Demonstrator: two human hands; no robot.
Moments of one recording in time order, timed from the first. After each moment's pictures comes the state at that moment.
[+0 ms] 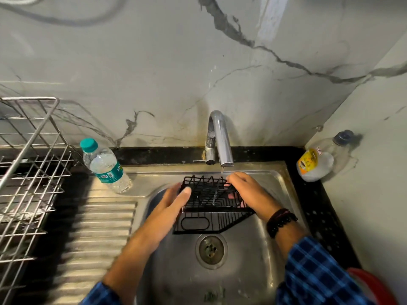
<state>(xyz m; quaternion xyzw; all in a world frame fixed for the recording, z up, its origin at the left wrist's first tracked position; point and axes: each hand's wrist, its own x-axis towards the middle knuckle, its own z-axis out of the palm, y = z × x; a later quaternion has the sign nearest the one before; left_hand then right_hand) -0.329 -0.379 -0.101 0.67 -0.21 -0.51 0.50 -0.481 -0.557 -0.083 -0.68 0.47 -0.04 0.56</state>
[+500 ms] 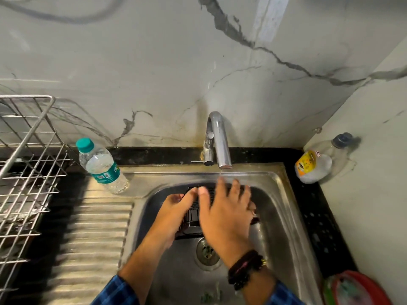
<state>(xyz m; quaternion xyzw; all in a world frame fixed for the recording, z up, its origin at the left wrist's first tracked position) -0.353 -0.409 -0.109 0.70 -0.11 -0.46 0.54 -0.455 -0.471 -0.082 -0.82 0.53 0.00 0.18</state>
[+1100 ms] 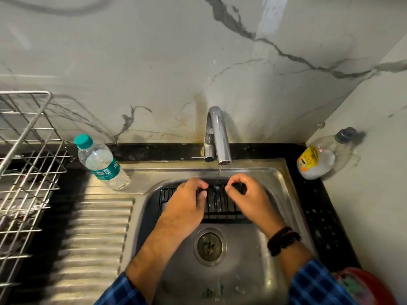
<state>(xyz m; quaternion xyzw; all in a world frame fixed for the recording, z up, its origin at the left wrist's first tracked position) -0.358 -0.422 -0.097 0.82 -0.41 -0.25 0.30 -0.501 -0.545 -0.114 -0.77 0.43 -0.16 0.45</state>
